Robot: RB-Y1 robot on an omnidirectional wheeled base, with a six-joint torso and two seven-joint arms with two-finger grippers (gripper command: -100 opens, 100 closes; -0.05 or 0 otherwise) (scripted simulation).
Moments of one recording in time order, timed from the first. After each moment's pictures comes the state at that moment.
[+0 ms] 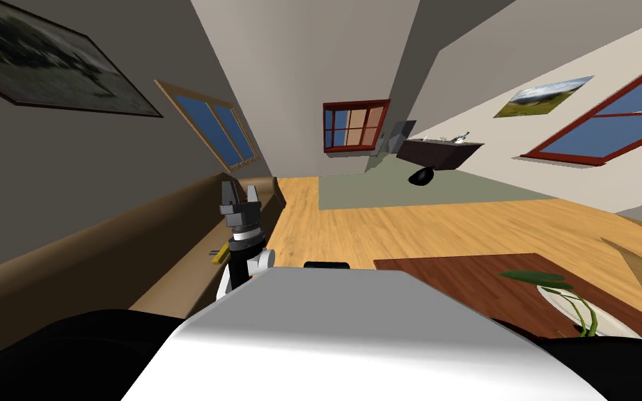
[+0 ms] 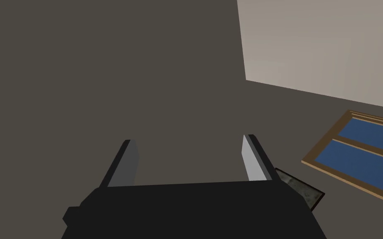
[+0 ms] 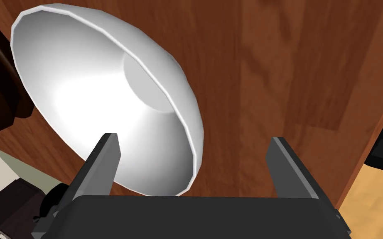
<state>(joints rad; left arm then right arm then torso) 0.52 -0.01 0.05 -2.39 -0.08 -0.60 0.02 0.60 -0.42 0.04 -0.76 1.03 0.14 0.37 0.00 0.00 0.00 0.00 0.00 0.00</state>
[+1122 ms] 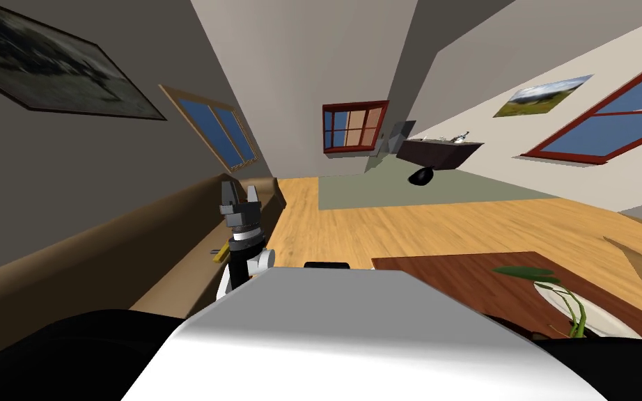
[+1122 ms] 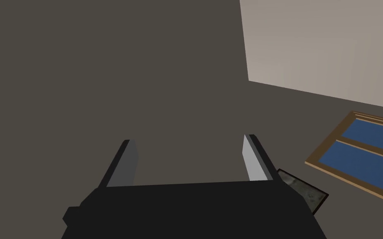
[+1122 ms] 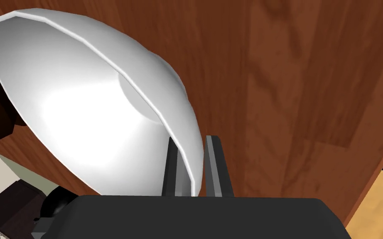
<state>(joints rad) 0.52 -0.01 0.05 -2.39 -0.08 -0.60 0.02 0.58 -0.42 0.07 -0.75 0.99 0.18 0.39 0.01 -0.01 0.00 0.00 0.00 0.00</state>
